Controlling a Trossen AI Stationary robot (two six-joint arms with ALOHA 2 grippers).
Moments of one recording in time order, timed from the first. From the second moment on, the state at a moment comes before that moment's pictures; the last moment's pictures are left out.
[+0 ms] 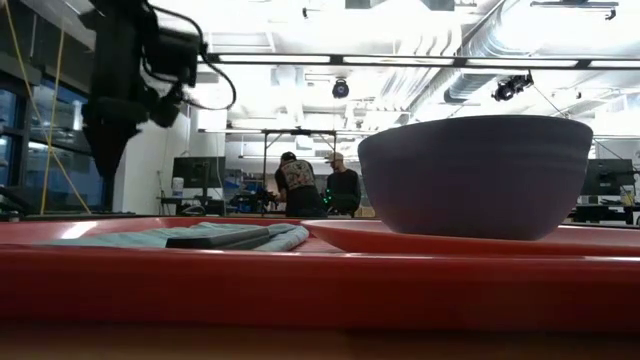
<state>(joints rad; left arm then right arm) 0.40 1.18 0.81 -1.17 -0.14 -0.32 0.22 1.01 1.64 -1.12 0.44 0.31</state>
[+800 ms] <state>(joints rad) 0.42 1.41 0.78 -1.08 -0.17 -0.35 0.22 1.02 1.64 -1.09 0.39 0.34</state>
